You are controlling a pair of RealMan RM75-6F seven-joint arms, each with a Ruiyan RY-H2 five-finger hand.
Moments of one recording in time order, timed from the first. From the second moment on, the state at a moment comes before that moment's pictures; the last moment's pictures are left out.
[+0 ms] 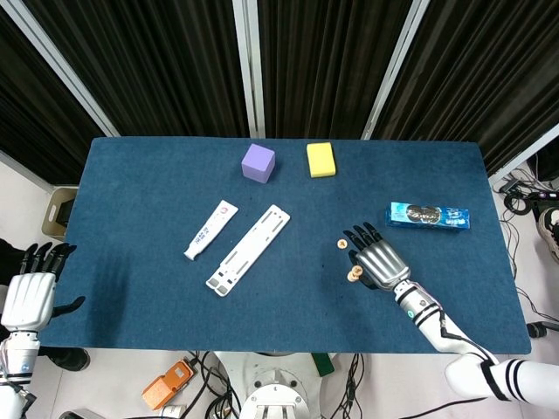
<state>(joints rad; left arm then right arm) -0.08 -1.25 -0.05 -1.47 1.45 1.46 0.07 0.66 -1.35 -0.01 -1.60 -1.30 0.98 -0.41</state>
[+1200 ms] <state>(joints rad) -0.07 -1.26 -0.04 -1.45 1.44 1.46 0.06 0.65 -1.38 0.00 -1.59 -1.29 0.94 -0.46</state>
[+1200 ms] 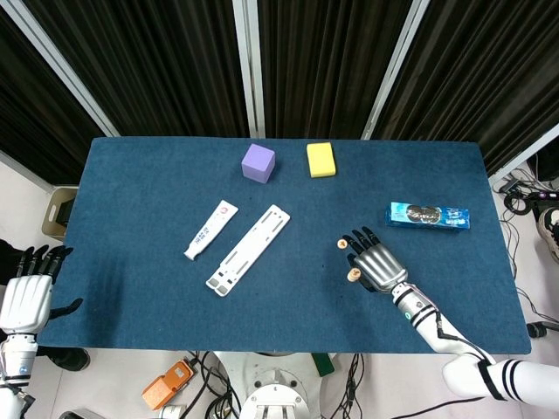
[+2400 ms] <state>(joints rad) -0.07 -1.25 -0.04 -1.45 1.43 1.45 0.07 0.83 -1.58 0.11 -1.32 -1.00 0.78 -0.61</state>
